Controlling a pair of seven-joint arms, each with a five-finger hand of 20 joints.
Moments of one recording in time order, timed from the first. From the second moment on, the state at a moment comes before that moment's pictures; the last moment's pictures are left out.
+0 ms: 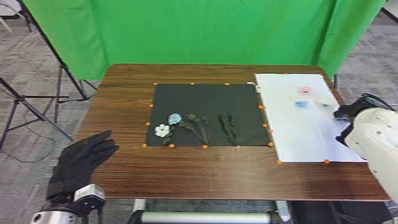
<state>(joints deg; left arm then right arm) 145.2 -47.9 -95.3 -131.7 34.1 23.4 25.0 -82.8 -42.2 79.2 -95.2 -111.5 -13.6 54.9</state>
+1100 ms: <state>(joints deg) 143.2 -49.0 -95.0 -131.0 35.4 21.8 23.6 -78.3 -42.5 65.8 -90.2 -123.4 -7.1 53.3</state>
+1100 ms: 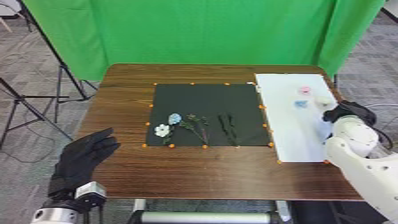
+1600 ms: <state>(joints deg) 142.6 -49.7 -94.8 -130.9 36.0 21.3 23.0 -75.9 -43.0 63.5 -89.4 -124.2 -6.5 52.5</state>
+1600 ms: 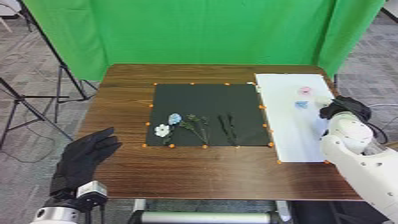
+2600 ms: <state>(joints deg) 142.9 -48.8 -94.3 -130.9 35.1 21.6 24.5 -75.9 -43.5 59.2 -88.2 -128.3 1.5 50.3</state>
